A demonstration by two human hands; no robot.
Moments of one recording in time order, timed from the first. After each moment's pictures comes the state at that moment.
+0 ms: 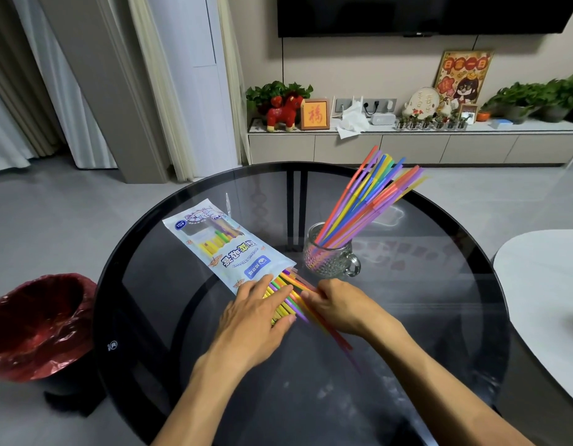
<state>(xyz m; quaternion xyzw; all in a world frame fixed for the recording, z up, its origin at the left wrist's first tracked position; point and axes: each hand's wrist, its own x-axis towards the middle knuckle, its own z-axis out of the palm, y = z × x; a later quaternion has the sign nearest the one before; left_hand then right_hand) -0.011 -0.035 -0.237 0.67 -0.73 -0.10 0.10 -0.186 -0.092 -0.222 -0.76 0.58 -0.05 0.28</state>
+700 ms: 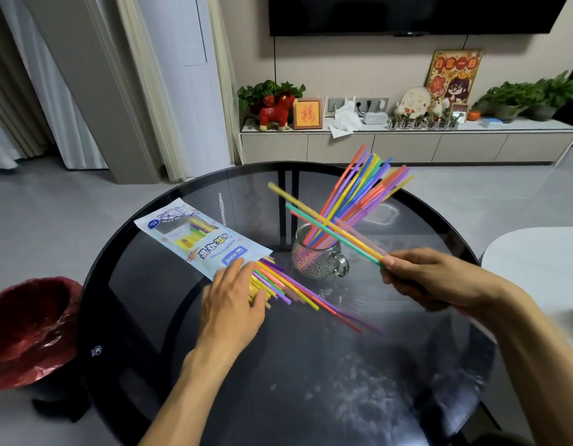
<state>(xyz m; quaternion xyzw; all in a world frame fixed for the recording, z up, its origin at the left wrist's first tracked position) -0.014 -0.046 -0.220 0.72 -0.66 -0.06 0.22 -0.309 -0.092 -0.152 -0.61 0.53 -0.19 0.56</state>
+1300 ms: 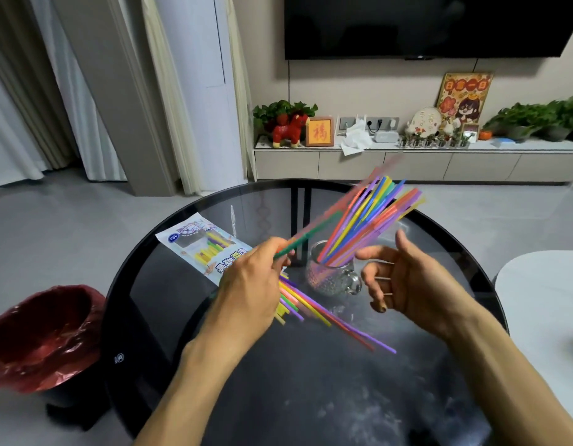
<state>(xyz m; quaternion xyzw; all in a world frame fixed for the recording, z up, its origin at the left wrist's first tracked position) -0.020 -0.033 -0.141 0.58 -0.70 -0.06 0.41 -0.264 -0.095 -0.147 -0.46 0.35 -0.36 0.73</state>
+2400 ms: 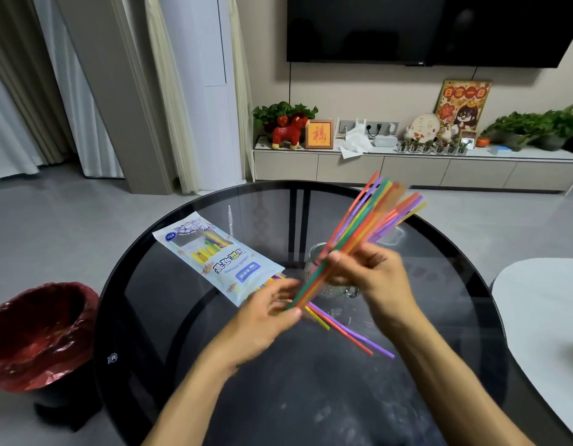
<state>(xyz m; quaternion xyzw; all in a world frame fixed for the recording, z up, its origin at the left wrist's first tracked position) -0.015 -0.043 -0.205 0.50 -0.58 -0.49 0.41 -0.204 -0.094 -0.165 -0.56 0.36 -0.54 0.51</state>
